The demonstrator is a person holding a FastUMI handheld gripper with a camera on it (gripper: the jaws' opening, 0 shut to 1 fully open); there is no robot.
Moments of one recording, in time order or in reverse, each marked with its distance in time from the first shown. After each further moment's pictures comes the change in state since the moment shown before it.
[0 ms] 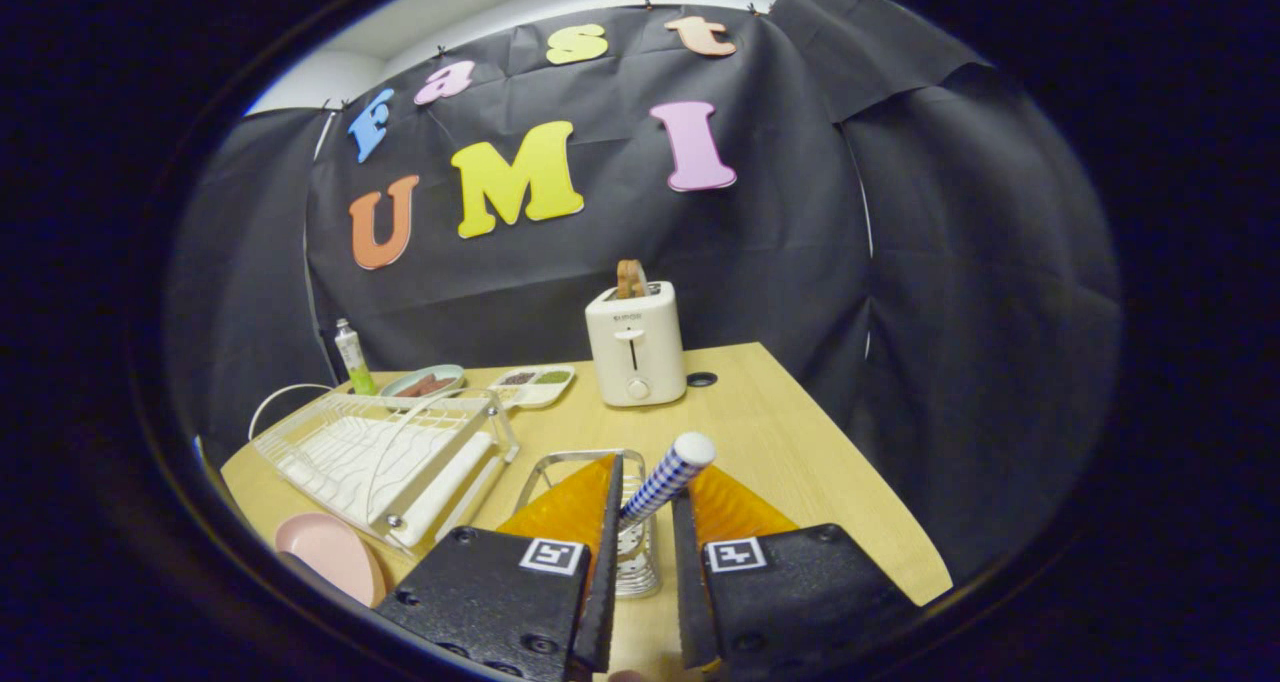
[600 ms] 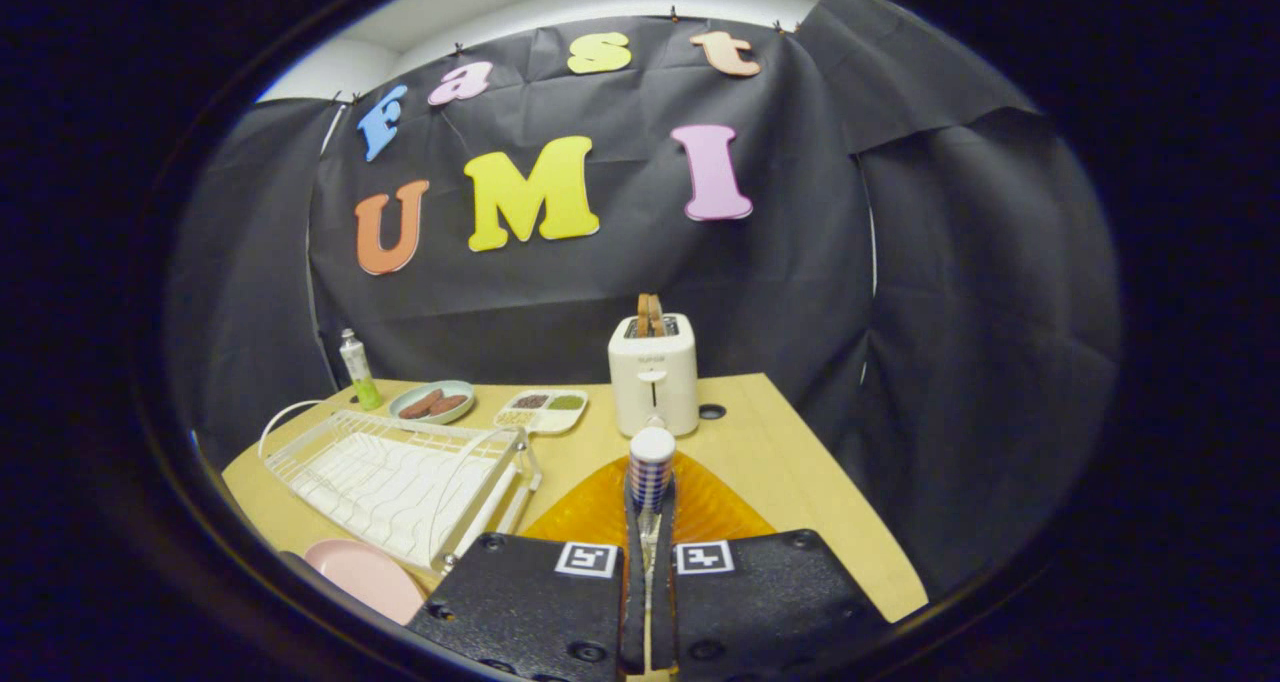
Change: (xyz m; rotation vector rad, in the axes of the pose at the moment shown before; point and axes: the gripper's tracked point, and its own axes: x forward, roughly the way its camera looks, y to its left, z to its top) arm -0.039 0.031 0.071 -0.076 -0.087 -0.106
